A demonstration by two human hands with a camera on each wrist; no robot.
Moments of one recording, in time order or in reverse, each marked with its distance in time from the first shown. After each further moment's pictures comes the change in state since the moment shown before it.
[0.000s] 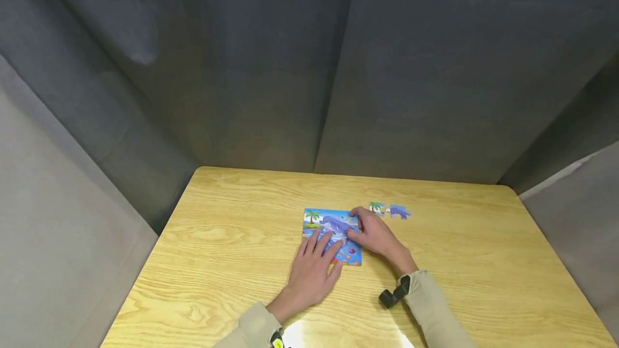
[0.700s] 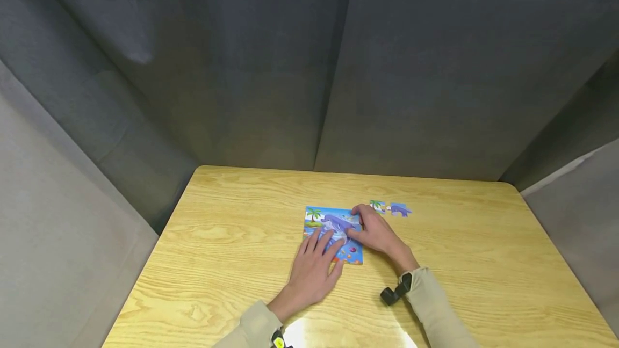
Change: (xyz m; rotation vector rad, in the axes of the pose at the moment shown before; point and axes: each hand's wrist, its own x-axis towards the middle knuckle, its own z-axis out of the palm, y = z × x) left_hand 0.000 -0.001 0.004 -0.014 -0.003 -0.003; right_hand 0.000 0.000 0.001 -0.026 0.008 0.026
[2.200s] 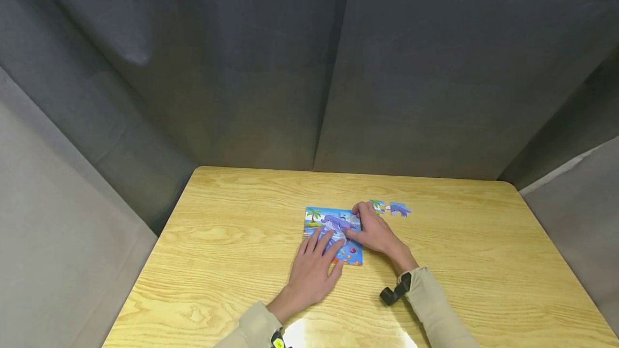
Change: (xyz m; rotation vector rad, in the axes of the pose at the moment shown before) left_hand 0.000 -0.001 0.002 0.021 0.020 0.018; right_hand -0.002 -0.001 0.001 0.011 -0.005 0.042
